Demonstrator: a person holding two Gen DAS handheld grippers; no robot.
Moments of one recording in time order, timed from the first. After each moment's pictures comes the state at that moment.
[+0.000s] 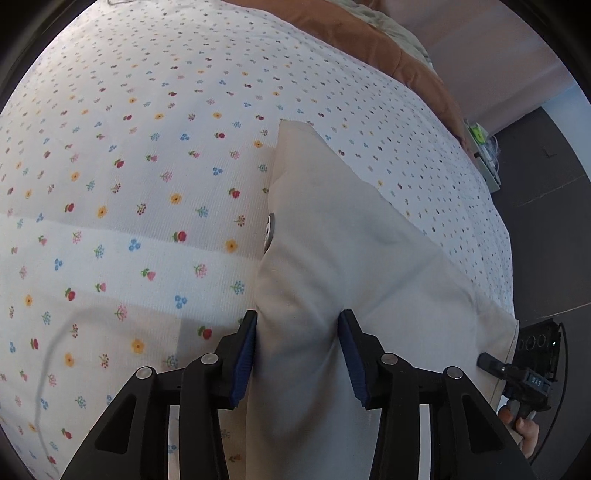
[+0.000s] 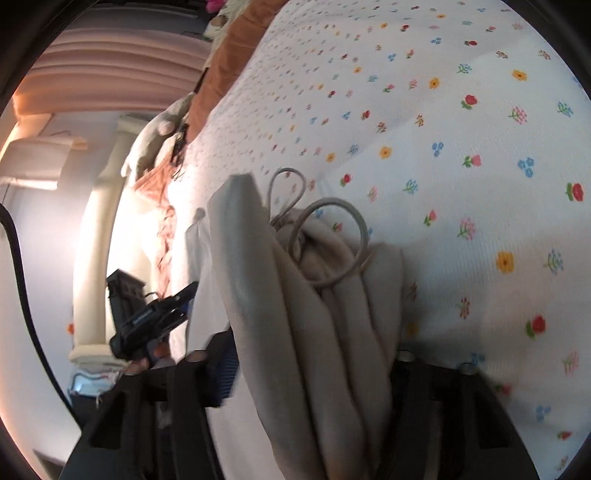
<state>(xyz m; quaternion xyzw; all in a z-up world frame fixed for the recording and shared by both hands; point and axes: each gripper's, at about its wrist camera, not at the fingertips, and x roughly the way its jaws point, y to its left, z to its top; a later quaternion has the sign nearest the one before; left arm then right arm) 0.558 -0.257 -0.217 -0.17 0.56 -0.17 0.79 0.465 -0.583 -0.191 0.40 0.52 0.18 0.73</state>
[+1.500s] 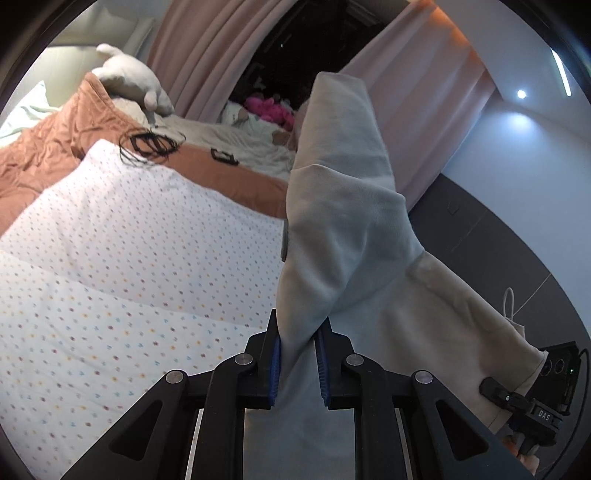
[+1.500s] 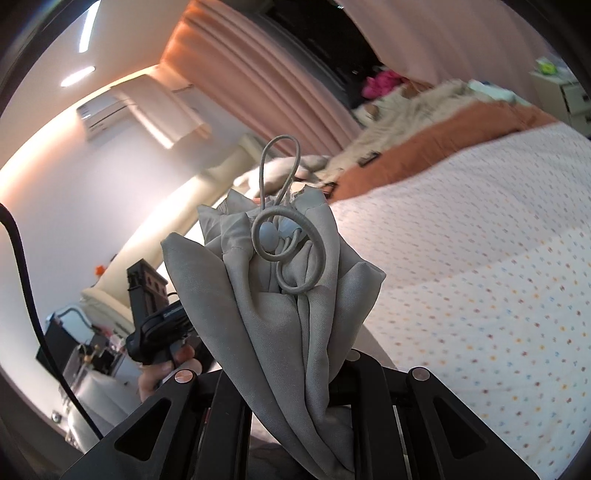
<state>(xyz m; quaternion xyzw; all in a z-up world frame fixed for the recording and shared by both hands) 0.356 -0.125 0.017 -0.21 0.30 -0.25 0.90 0.270 -0.415 0.077 0.26 0.29 0.26 0.88</state>
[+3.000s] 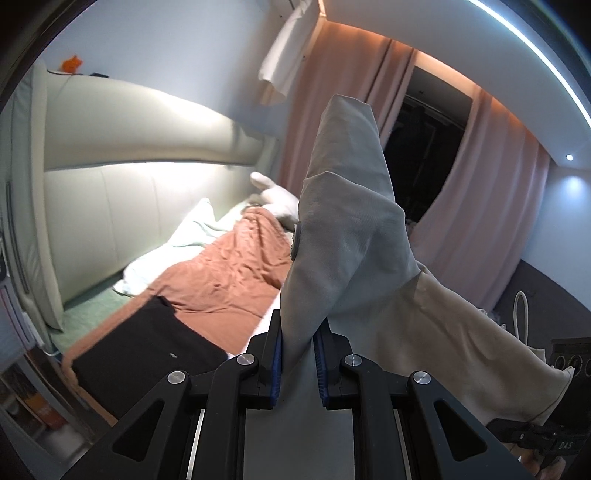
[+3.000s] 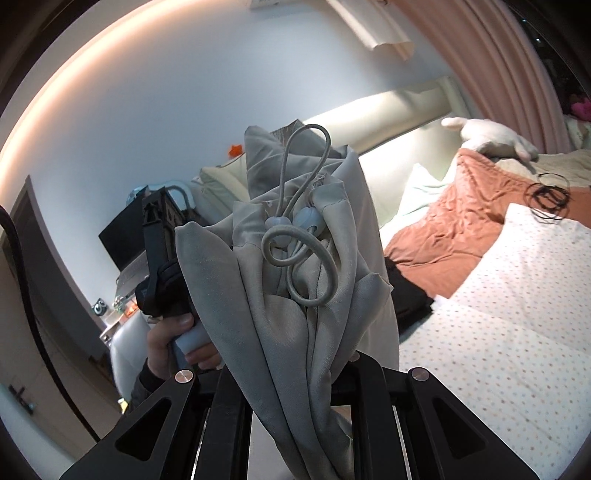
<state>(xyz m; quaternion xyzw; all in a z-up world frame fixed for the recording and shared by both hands) 0.218 0.271 0.132 -0.19 0.18 -0.02 0.97 0.241 0.061 0.190 0.09 0.29 0.53 0.79</state>
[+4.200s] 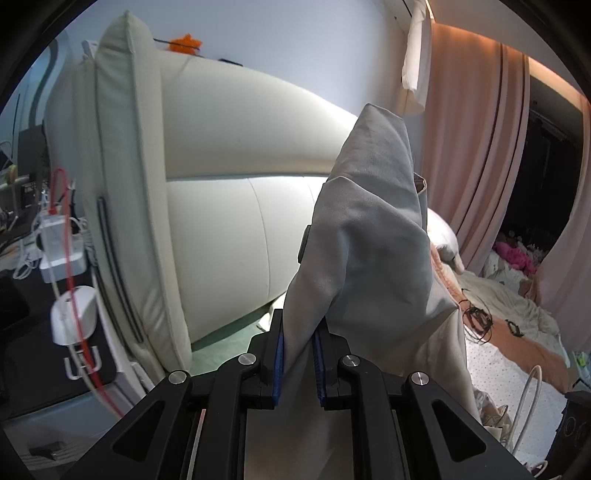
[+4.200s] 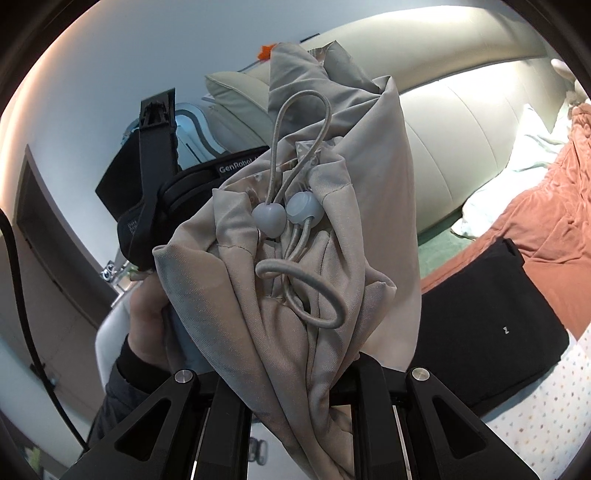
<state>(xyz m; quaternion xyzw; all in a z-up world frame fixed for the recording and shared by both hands) 0.283 0.489 0.106 -0.18 0.20 0.20 0.94 0.326 0.354 0.113 0.03 0.38 0.63 0.68</state>
